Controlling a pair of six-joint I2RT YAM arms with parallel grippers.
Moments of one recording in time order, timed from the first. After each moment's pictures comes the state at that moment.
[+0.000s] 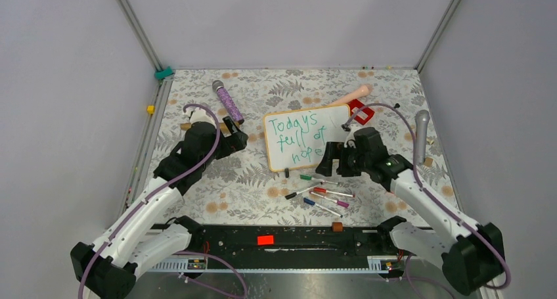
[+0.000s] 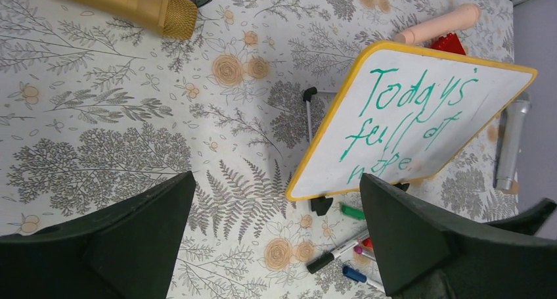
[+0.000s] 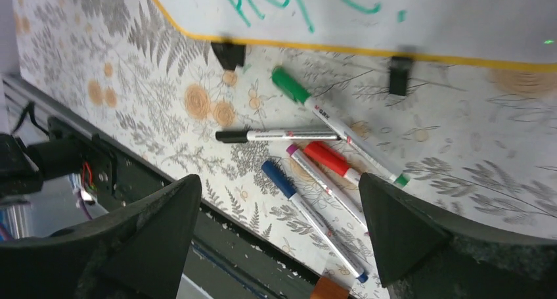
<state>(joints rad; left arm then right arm) -0.50 0.88 0.82 -0.47 -0.21 -0.73 0.49 1.06 0.69 -0.47 -0.31 0.48</state>
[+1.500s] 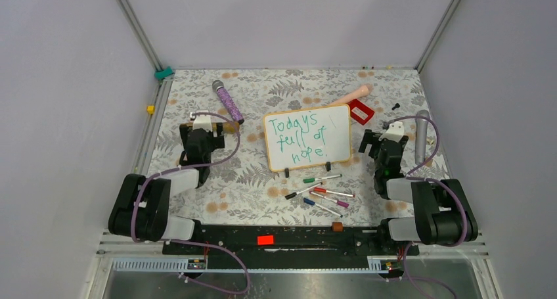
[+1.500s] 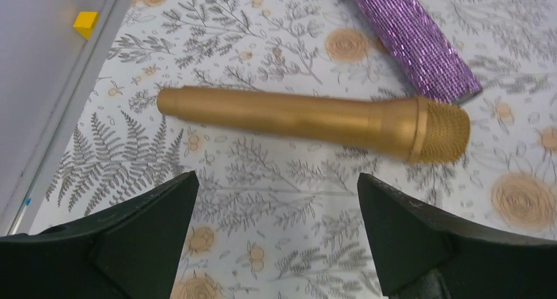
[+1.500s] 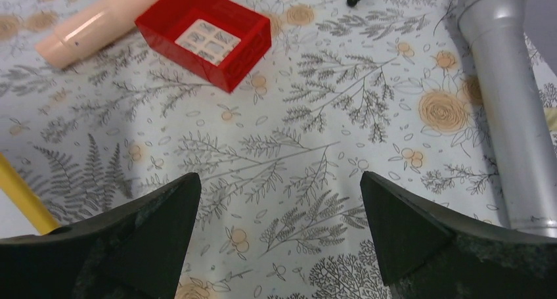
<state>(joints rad) -0.17 1.35 0.38 0.65 -0.34 0.01 0.08 1.36 0.23 0.82 0.27 0.08</state>
